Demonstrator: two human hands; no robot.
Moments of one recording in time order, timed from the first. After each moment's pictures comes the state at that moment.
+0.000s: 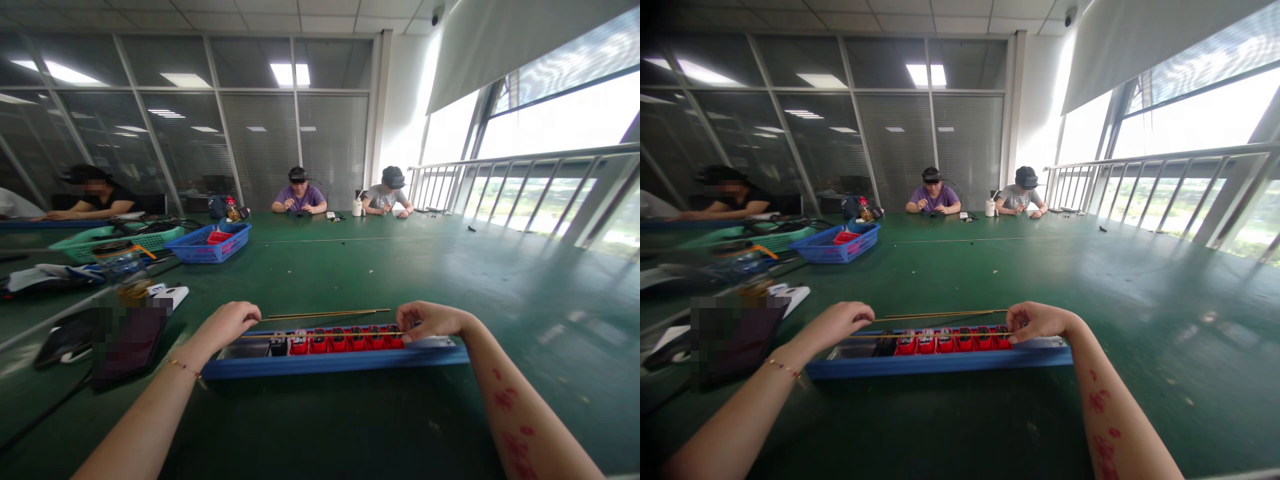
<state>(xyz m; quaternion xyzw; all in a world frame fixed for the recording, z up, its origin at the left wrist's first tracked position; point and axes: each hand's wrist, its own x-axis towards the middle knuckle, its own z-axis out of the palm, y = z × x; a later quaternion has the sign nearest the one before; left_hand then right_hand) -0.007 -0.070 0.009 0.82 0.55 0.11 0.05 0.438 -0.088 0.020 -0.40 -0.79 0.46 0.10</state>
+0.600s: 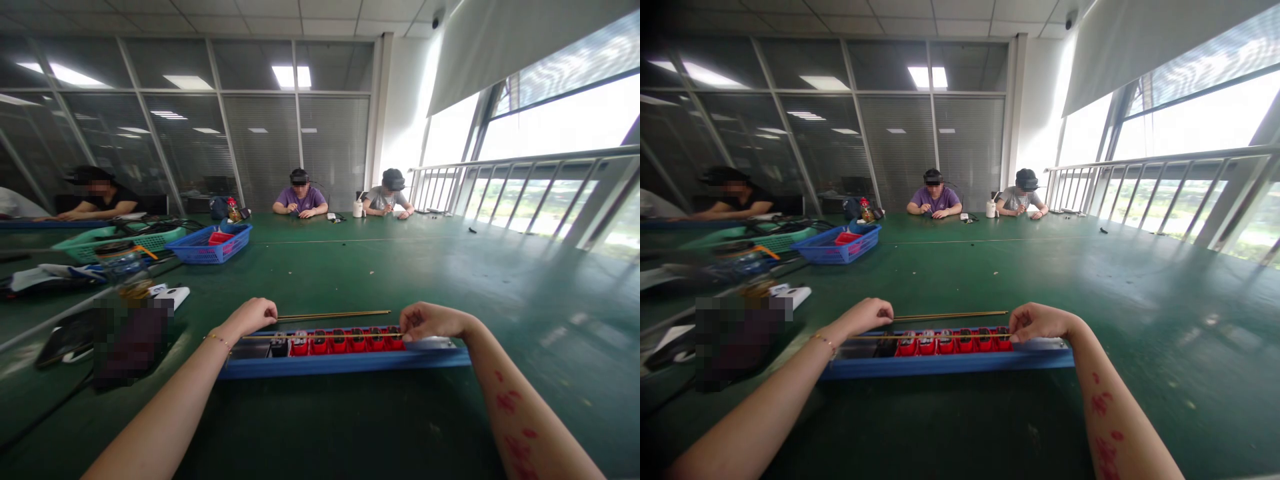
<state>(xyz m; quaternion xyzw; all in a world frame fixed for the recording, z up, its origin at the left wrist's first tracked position) 0.014 -0.028 -0.015 0.81 0.56 0.09 0.11 0.441 -0.086 0.016 -0.41 -0.75 0.51 0.11</state>
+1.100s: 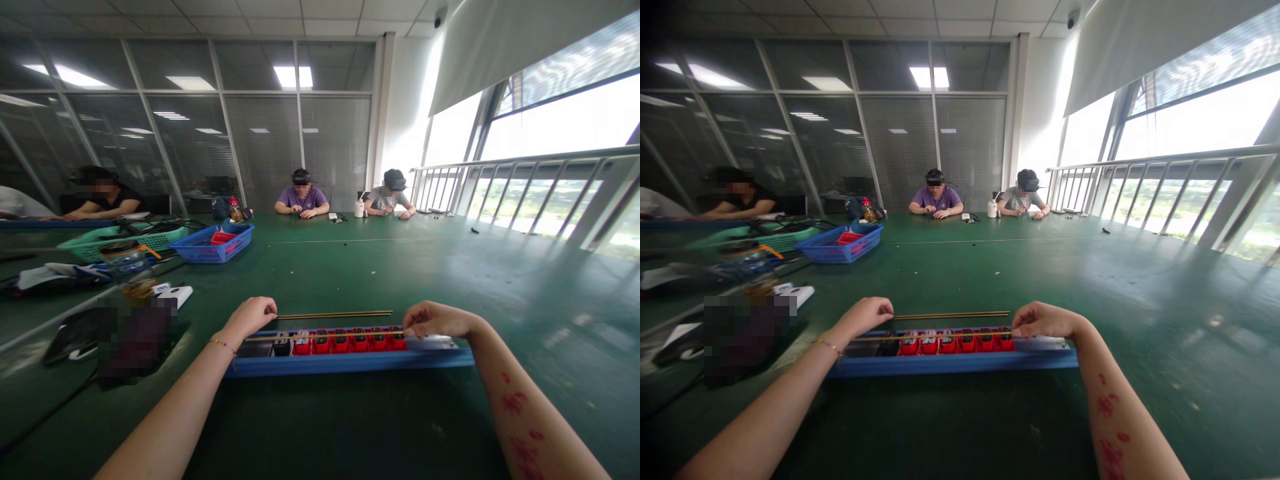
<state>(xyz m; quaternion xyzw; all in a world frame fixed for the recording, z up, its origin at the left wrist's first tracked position) 0.012 -0.034 -0.018 0.79 0.59 0.13 0.06 0.442 -0.090 0.024 -0.41 -0.76 0.48 0.13</state>
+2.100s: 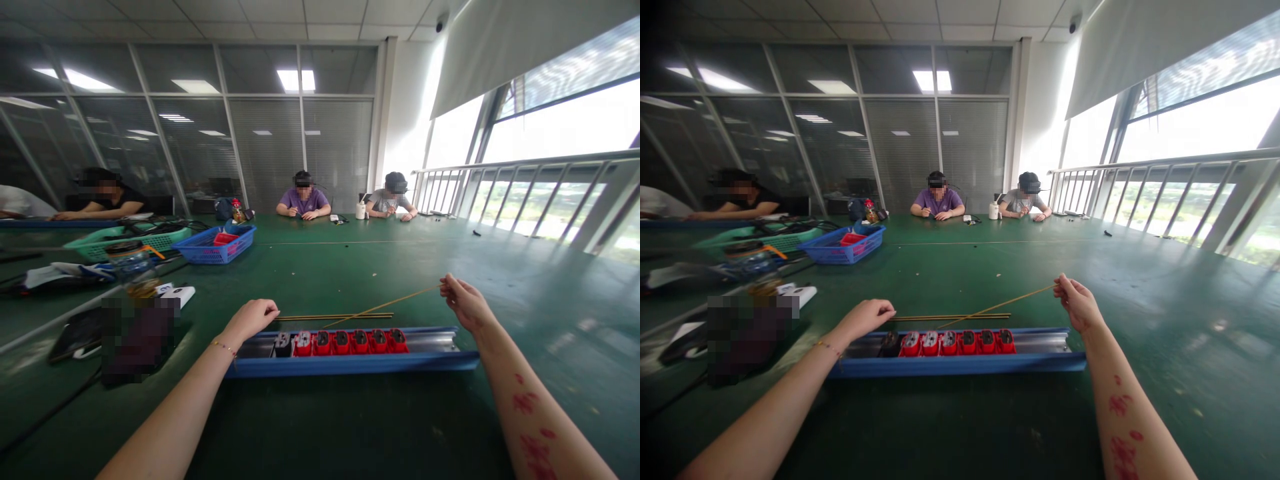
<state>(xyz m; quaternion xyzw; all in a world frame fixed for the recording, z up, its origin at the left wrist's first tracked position) 0.017 -0.044 -0.011 0.78 0.61 0.13 0.06 0.497 -0.054 -0.009 -0.53 -0.48 0.29 0.63</state>
